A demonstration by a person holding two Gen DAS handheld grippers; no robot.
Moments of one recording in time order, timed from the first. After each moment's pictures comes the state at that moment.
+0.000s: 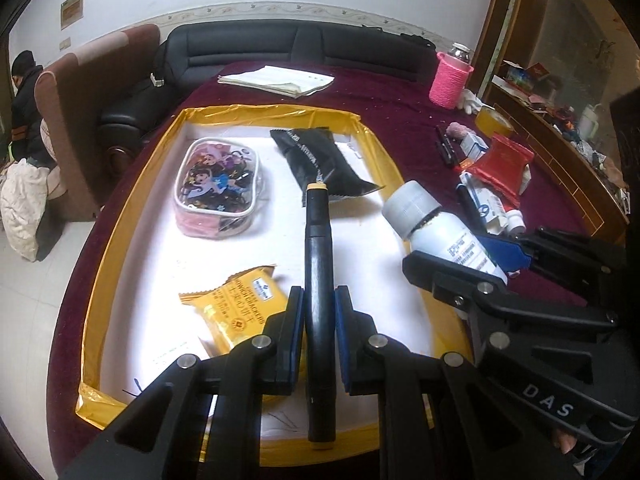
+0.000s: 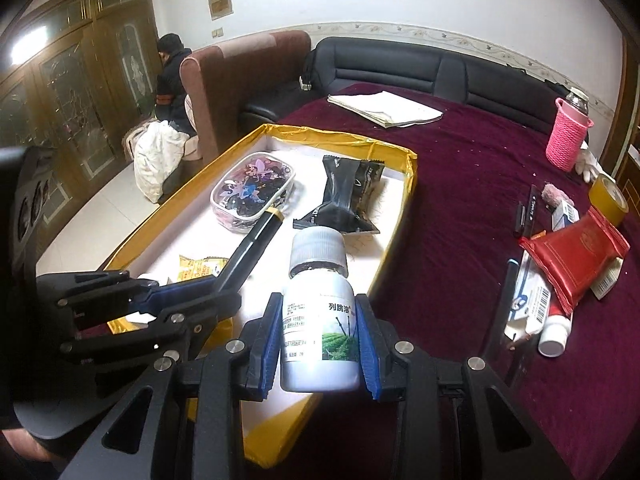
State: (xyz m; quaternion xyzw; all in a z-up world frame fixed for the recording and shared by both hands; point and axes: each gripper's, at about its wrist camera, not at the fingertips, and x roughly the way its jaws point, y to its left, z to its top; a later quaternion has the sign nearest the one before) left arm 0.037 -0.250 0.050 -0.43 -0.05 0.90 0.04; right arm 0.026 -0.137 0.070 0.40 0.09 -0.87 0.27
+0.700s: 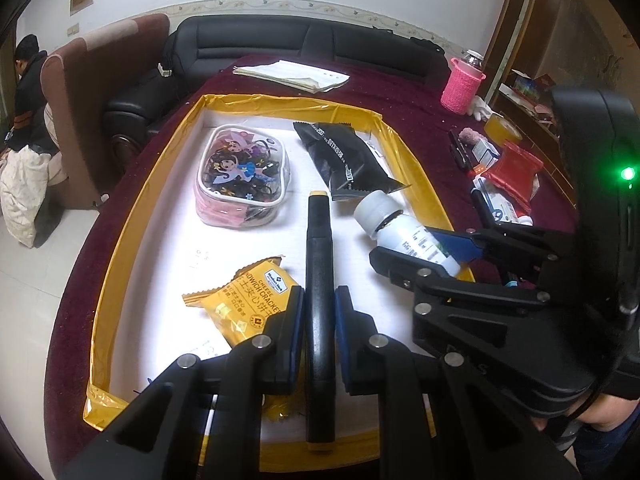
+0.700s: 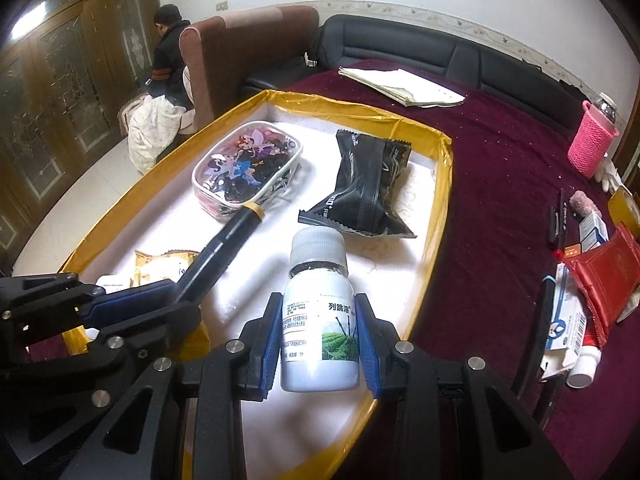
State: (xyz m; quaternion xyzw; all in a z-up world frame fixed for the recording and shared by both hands) left arm 0.037 -0.272 0.042 -0.43 -0.08 0.90 0.04; right arm -0.004 -0.172 0.038 0.42 0.13 -0.86 0.27
